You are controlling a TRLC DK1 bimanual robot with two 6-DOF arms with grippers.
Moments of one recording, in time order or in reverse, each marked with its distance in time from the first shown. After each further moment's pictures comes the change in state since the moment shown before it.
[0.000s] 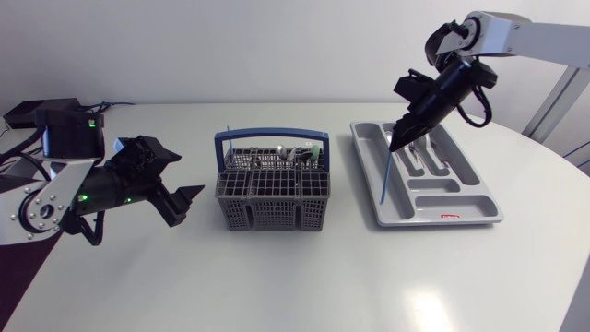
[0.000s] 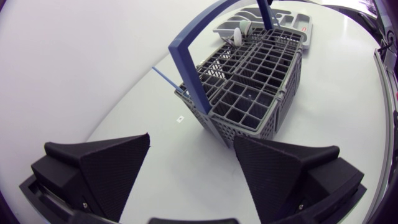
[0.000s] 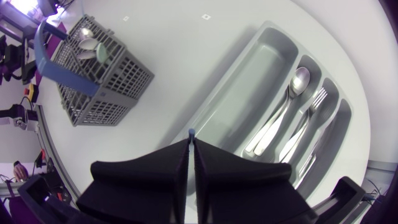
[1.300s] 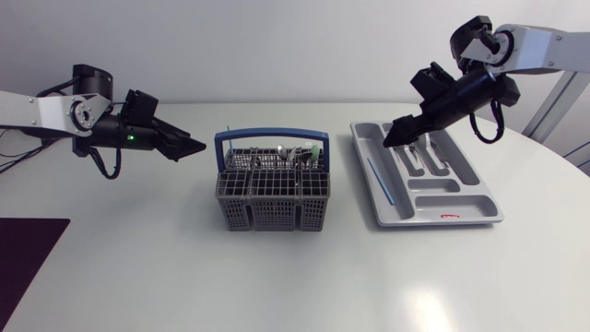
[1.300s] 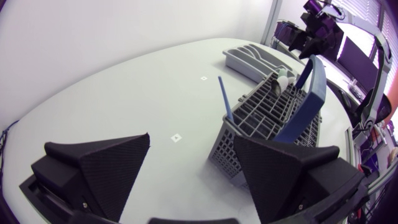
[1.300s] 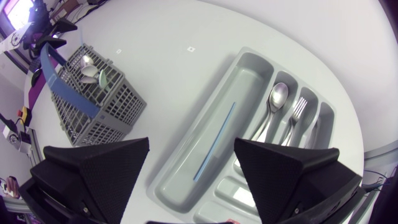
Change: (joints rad) left arm 0.250 0.585 0.612 -0.276 0.513 -0.169; right arm -0.028 -0.249 -0.361 0.383 -0.059 0.111
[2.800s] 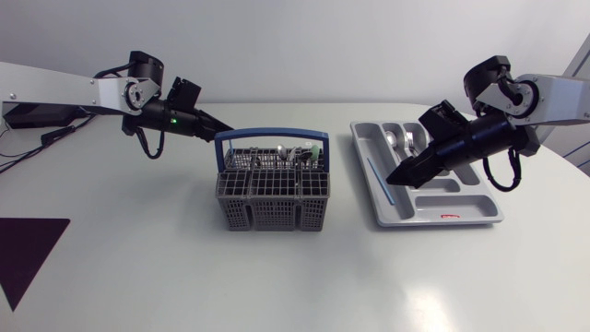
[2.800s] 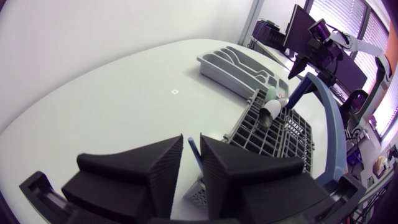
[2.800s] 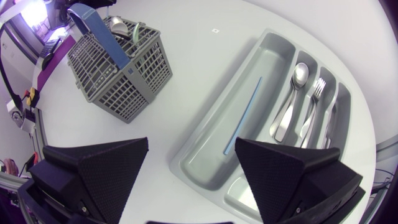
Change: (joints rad) left arm -0.145 0.202 0.285 -0.112 0.043 -0.050; right arm -0.009 -0.216 -0.388 0.154 -0.063 -0.049
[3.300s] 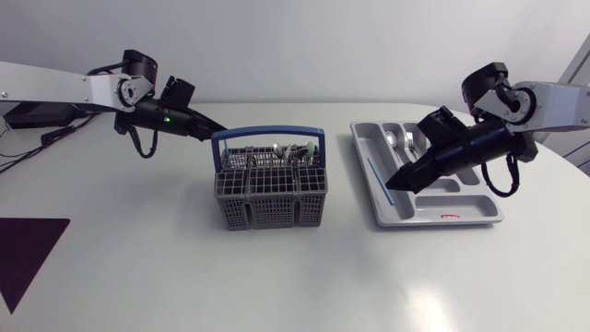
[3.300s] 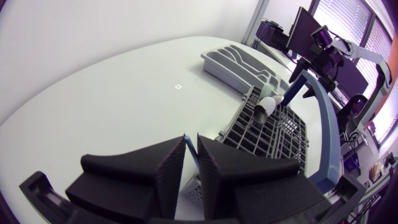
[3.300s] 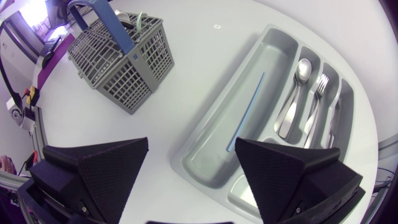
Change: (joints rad) left arm 0.024 -0.018 0.007 -0.058 -0.004 0.000; right arm 0.000 -0.002 -0.035 0.020 0.000 0.000
